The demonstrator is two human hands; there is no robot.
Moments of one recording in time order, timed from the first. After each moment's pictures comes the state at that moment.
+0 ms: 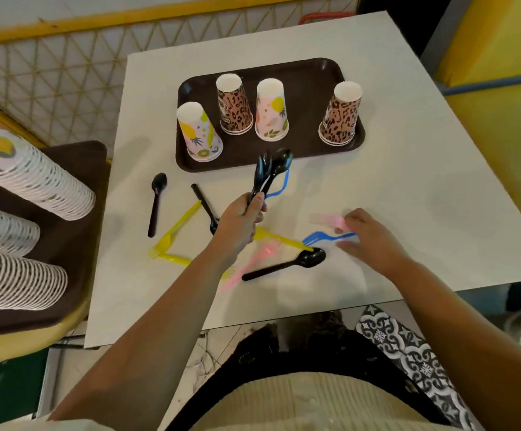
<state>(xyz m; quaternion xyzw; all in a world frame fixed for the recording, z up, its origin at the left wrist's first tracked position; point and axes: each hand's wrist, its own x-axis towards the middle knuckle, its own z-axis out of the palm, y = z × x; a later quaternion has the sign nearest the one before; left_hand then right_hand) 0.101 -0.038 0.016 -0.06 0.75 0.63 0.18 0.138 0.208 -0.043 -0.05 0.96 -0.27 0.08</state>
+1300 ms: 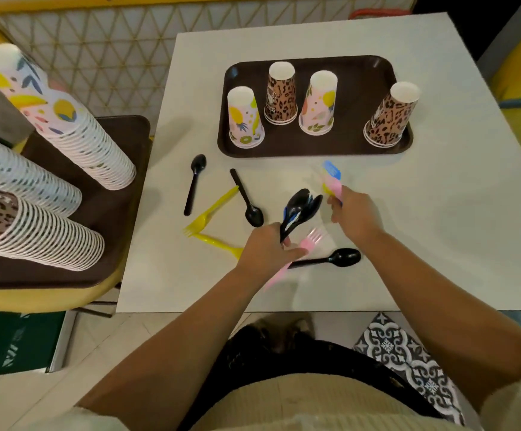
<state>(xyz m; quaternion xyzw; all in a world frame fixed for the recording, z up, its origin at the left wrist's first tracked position) 0.141 -0.064 -0.013 0.00 0.92 0.36 0.17 0.081 0.113 -0.030 0.04 0.96 -0.28 0.07</state>
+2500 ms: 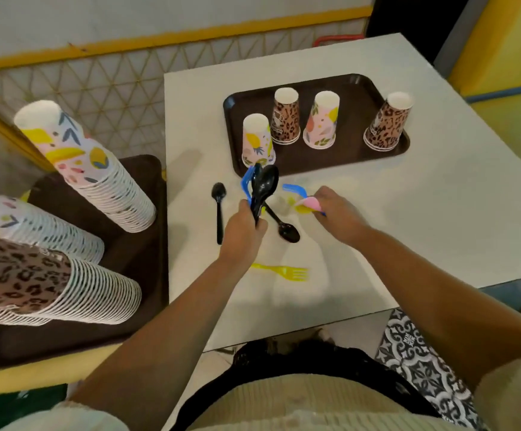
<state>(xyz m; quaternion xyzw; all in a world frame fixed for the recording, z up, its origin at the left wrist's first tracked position) 0.094 -0.171 0.019 0.00 0.92 0.38 0.09 0.085 0.023 -0.005 -0.05 0.96 -0.25 0.06</state>
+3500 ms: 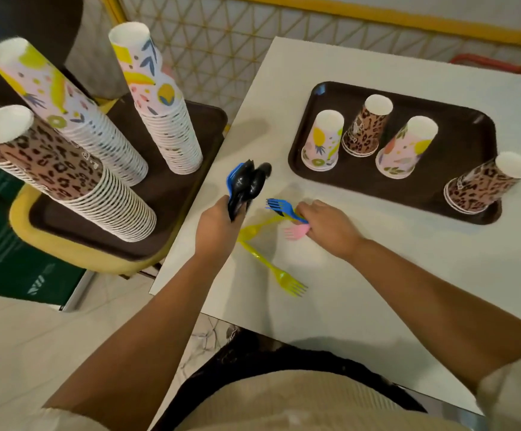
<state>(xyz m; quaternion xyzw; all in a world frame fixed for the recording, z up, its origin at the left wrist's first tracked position) 0.118 -0.196 0.003 -0.25 0.89 0.36 -0.07 0.028 -0.010 -0.019 -0.38 0.91 -0.11 0.09</state>
